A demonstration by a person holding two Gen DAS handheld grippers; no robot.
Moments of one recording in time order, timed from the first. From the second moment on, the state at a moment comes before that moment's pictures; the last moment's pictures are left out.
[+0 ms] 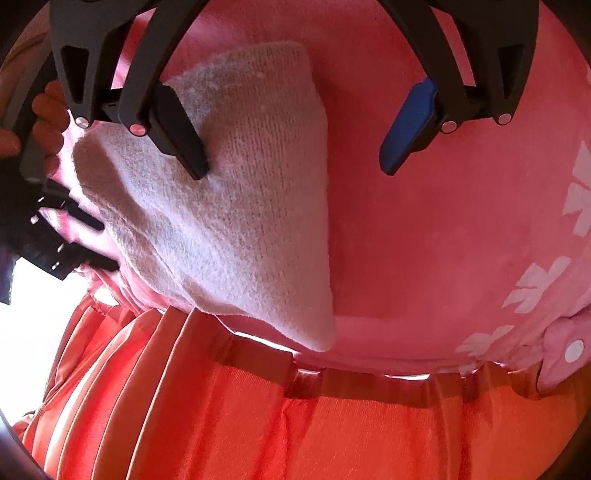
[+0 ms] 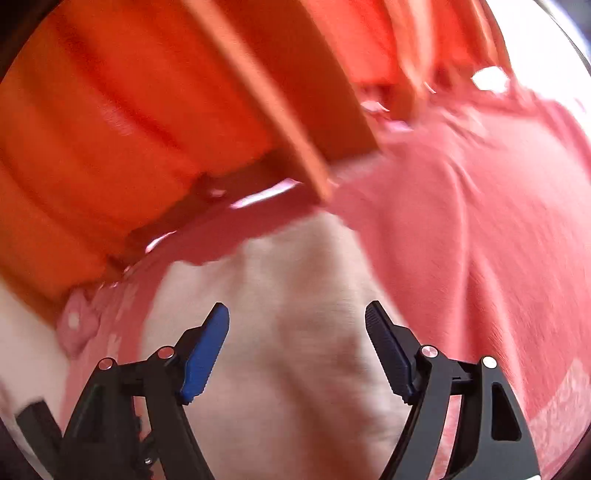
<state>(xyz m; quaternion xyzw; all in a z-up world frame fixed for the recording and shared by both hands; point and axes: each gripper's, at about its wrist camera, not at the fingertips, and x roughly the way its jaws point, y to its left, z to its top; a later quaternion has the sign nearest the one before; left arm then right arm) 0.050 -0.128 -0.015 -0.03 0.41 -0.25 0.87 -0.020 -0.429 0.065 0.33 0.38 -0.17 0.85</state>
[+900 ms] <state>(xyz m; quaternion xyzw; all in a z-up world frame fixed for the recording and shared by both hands) 0.101 -0.120 0.007 -0.22 0.44 -0.40 0.77 -0.001 -0.407 0.091 0.32 0.37 -0.05 0.87</state>
